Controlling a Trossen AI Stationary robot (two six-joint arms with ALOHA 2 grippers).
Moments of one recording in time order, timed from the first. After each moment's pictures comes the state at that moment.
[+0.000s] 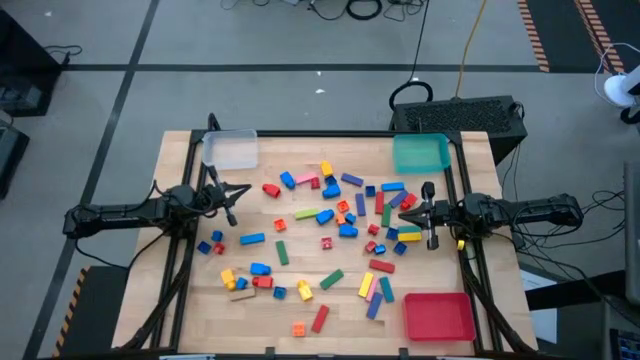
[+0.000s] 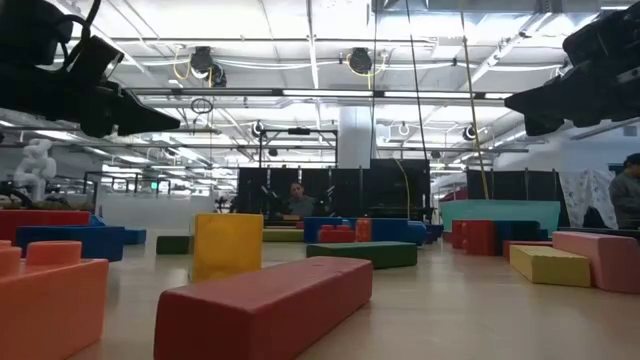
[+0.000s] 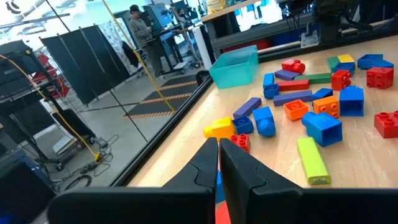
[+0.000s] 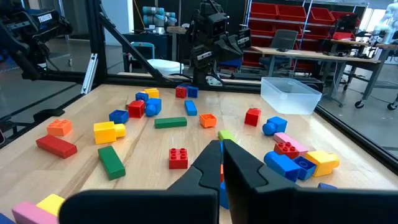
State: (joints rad) left arm 0.12 0.16 0.01 0.07 -0.31 0.32; right arm 0.10 0.09 0.02 0.03 0.10 -0.04
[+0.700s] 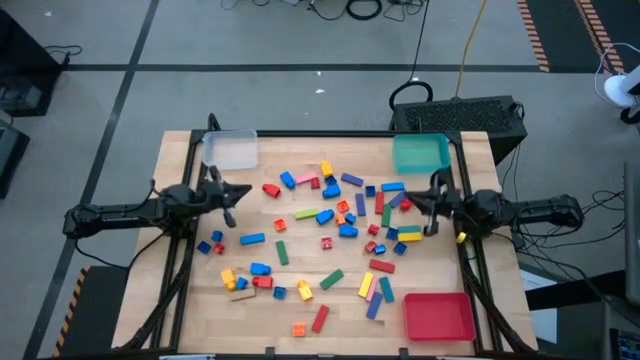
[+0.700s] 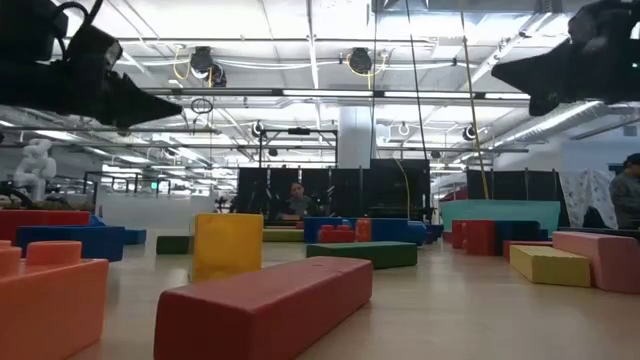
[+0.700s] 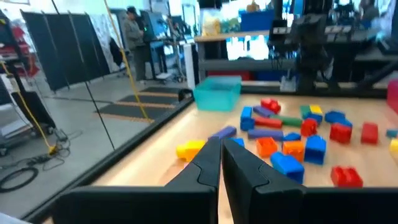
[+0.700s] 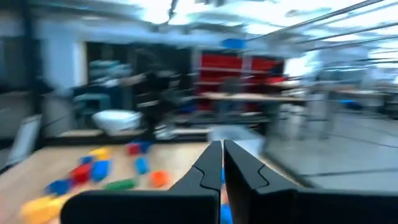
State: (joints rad) left arm 0.12 0.16 0.01 0.16 -0.24 0.08; right arm 0.08 0.10 0.02 0.28 0.34 -0.08
